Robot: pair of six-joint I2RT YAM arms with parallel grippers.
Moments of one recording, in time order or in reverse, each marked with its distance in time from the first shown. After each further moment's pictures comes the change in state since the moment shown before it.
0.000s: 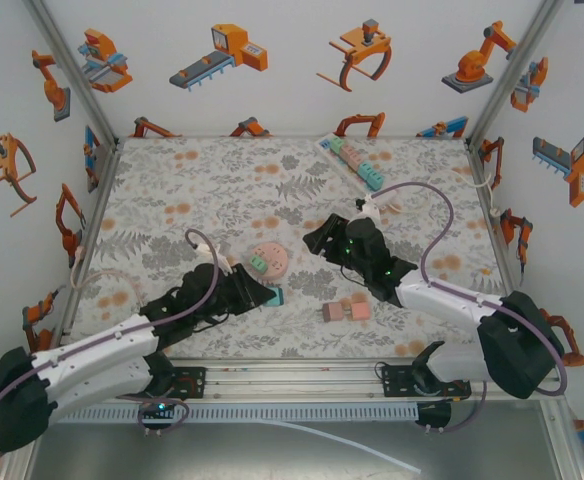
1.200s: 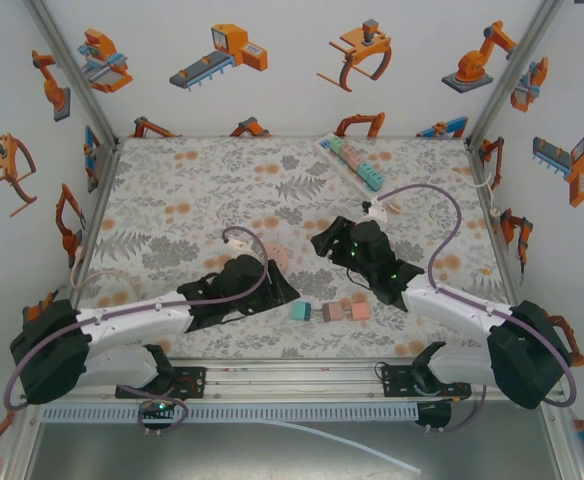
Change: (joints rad) left arm -0.116 0.267 0.219 -0.107 -0.105 0.008; right arm -0.006 -0.063 -0.016 -0.074 0.056 -0.047
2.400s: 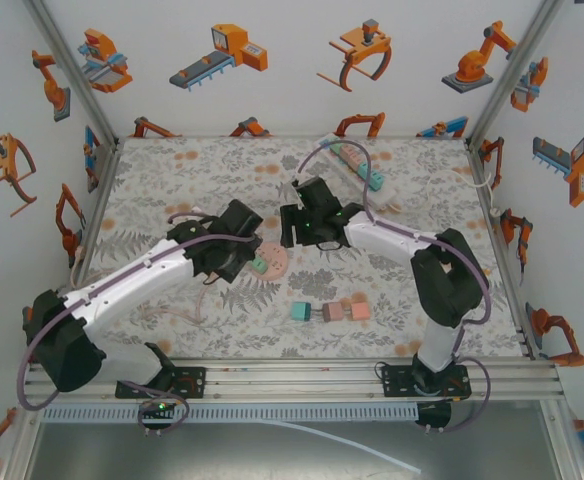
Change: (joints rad) left arm 0.206 0.179 0.544 -0.823 -0.307 -0.531; right arm -0.005 0.584 0.637 -0.470 -0.262 -0.395
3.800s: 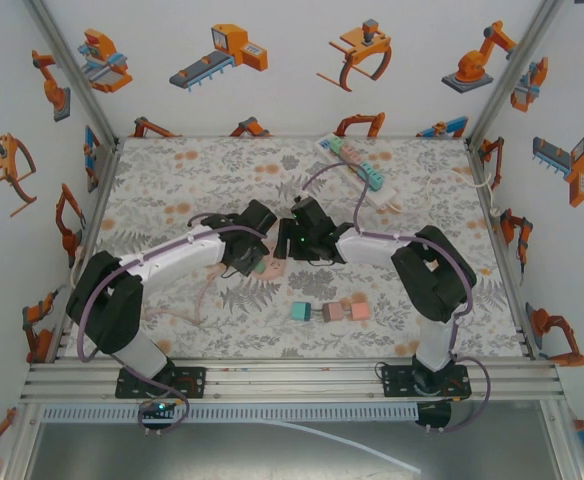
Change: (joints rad) left arm 0.056 0.248 -0.008 0.103 0.070 0.000; right arm 0.050 0.069 -0.141 0.230 0.022 0.228
